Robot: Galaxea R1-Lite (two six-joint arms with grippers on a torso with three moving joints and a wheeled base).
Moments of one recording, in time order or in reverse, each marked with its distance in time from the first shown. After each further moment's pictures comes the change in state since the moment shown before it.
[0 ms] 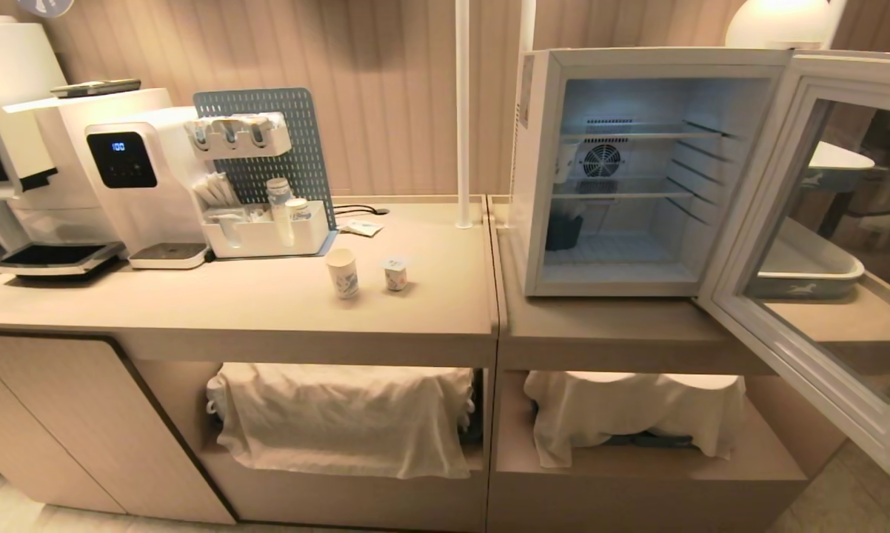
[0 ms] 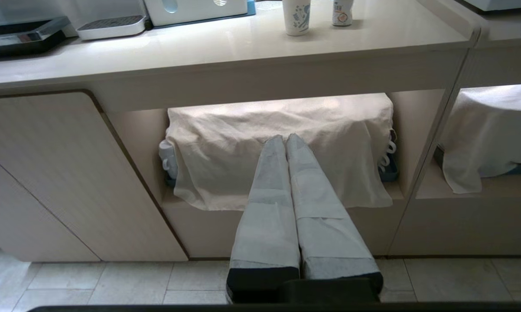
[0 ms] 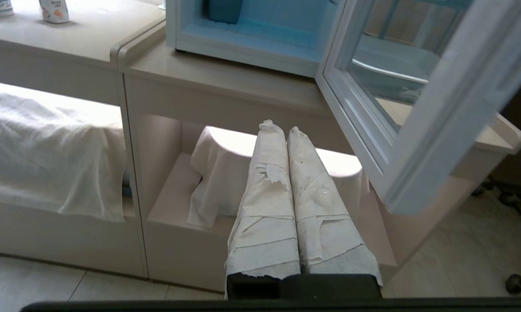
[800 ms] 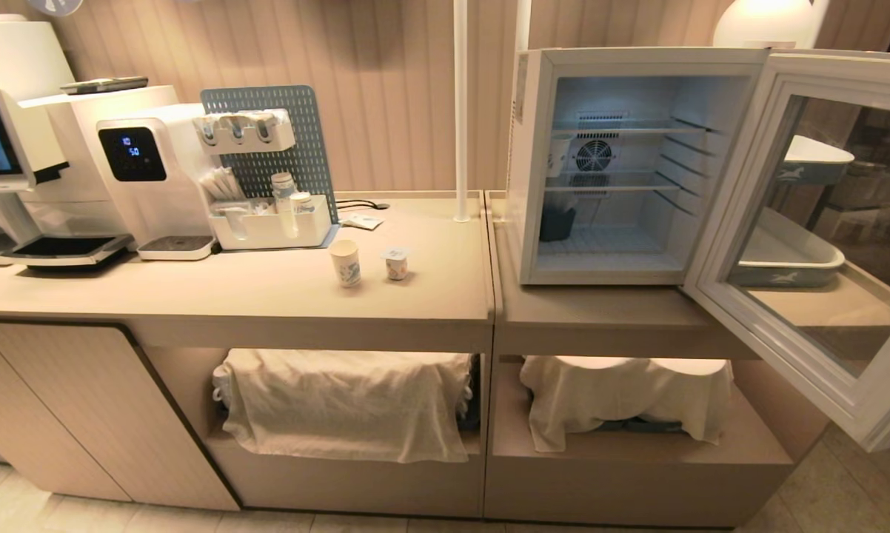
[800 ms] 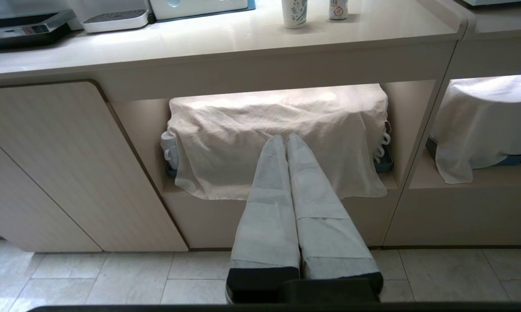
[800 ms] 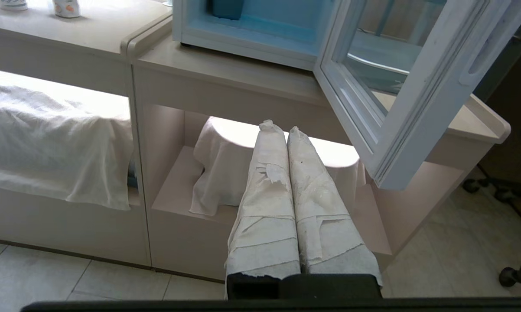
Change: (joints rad) left arm -0.002 0.000 0.000 -0.002 0.000 0.000; right arm -0.001 0.000 0.000 0.000 0.000 -0.001
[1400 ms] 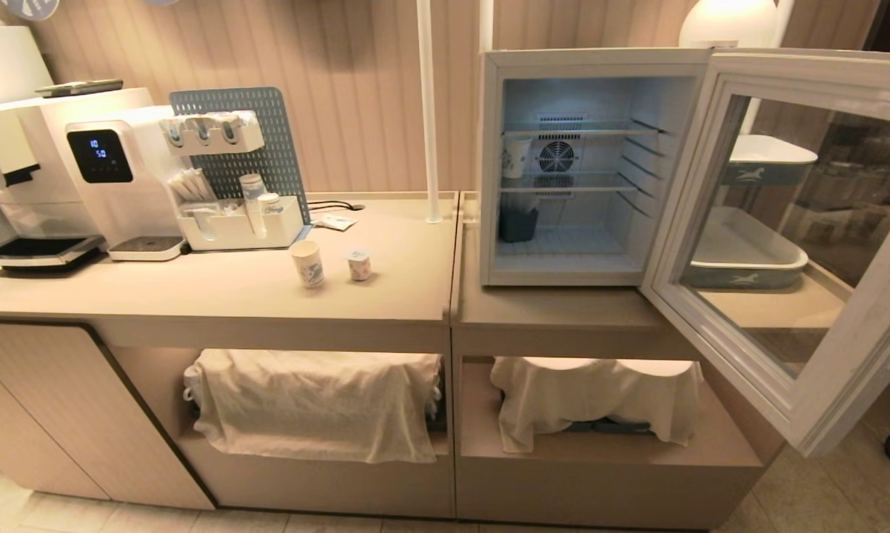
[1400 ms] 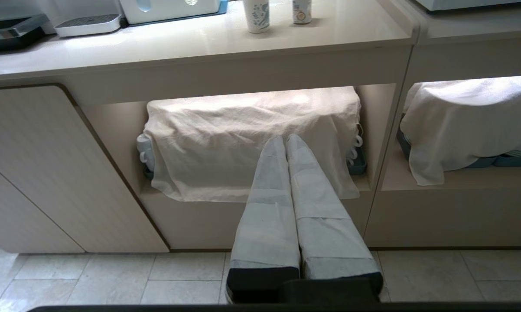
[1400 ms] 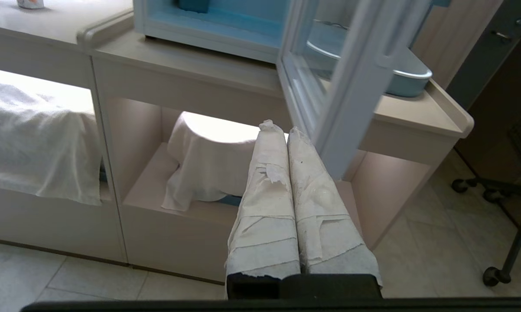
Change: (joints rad) left arm 0.001 0.000 0.000 0.001 0.001 -0.002; right arm 0.001 0.000 0.000 0.001 -0.001 -0.007
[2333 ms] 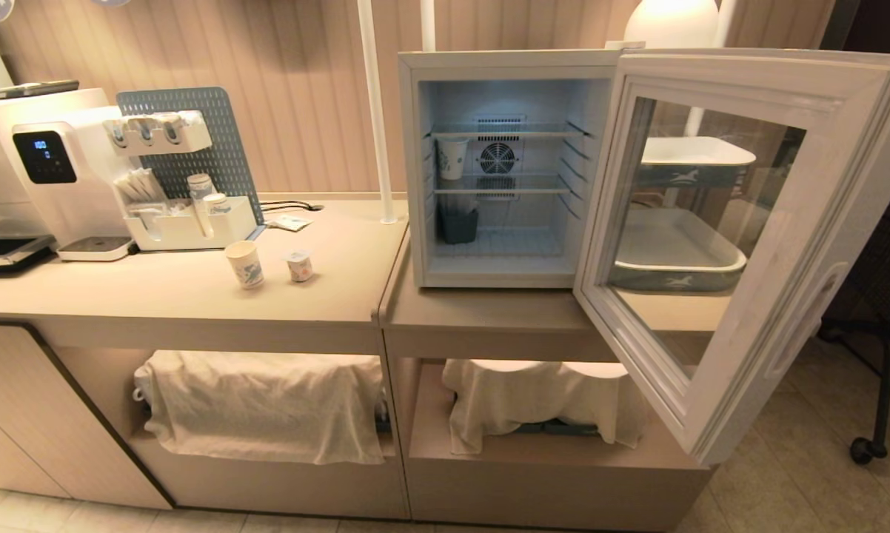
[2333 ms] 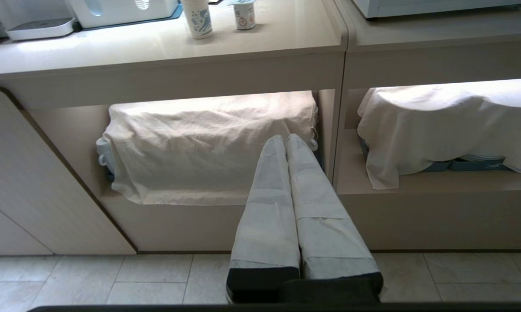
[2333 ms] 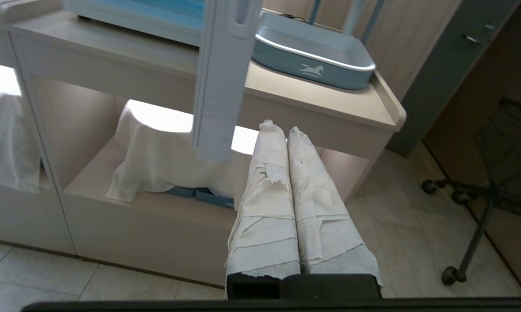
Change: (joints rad) left arm 0.000 0.000 0.000 -0.003 0.001 0.003; right arm -0.001 0.000 0.000 0.000 0.001 -0.035
